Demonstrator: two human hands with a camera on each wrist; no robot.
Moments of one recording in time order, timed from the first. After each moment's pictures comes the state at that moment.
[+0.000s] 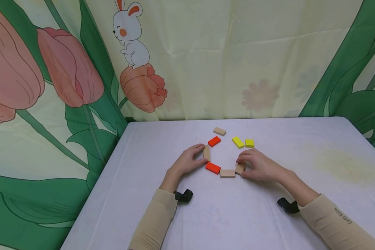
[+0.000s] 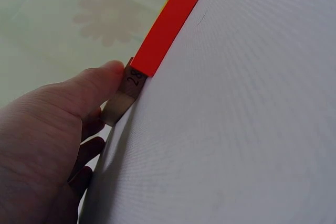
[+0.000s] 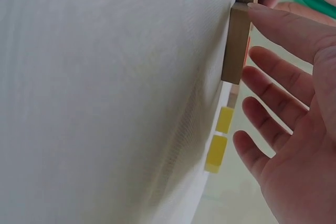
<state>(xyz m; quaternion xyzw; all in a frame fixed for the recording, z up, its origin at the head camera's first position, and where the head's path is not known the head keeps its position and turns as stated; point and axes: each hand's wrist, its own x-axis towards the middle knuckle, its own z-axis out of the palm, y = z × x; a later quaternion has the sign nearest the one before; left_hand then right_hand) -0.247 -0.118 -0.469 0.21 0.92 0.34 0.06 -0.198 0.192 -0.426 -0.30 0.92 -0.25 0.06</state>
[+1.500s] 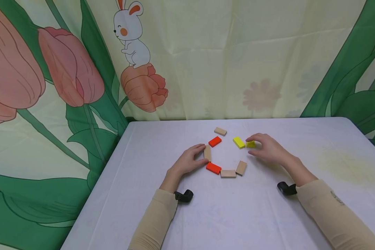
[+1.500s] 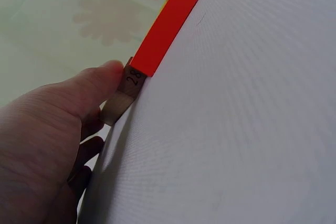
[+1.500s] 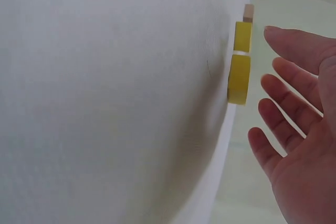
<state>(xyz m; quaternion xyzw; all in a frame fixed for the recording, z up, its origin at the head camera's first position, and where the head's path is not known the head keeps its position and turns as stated) -0.249 -0.119 -0.468 0.23 0.91 0.34 0.06 -0.250 0.224 -0.426 -0.21 0.93 -0.30 0.03</state>
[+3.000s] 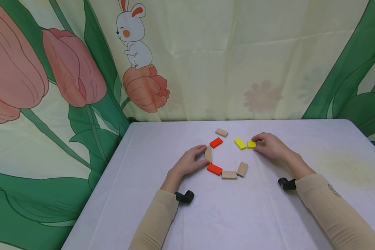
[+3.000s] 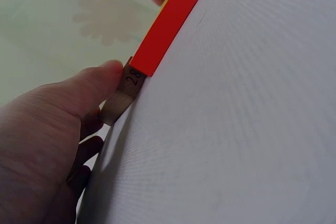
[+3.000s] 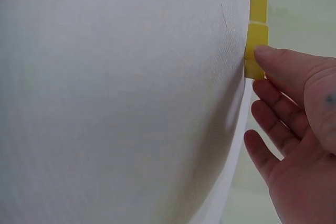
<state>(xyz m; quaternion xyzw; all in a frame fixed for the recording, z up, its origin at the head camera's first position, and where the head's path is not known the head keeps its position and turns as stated) -0.247 -0.119 -0.466 0.22 0.91 0.34 0.07 -0.273 0.231 -0.430 -0.14 0.94 -0.29 0.06</state>
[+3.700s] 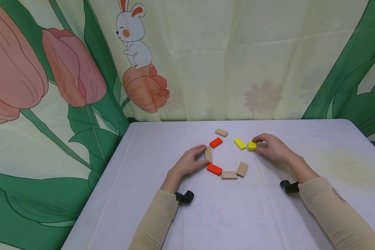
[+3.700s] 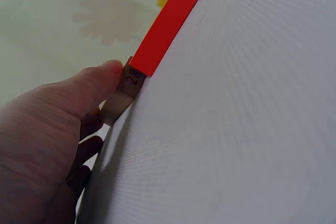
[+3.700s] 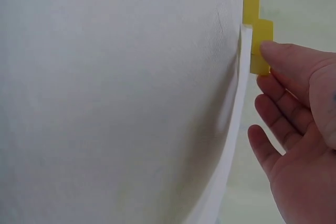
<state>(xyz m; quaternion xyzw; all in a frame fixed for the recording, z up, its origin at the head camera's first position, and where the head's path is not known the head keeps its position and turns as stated) -0.247 -0.119 -0.466 0.22 0.91 0.34 0.07 -0.265 0.234 -0.431 -0.15 0.93 -0.32 0.06</state>
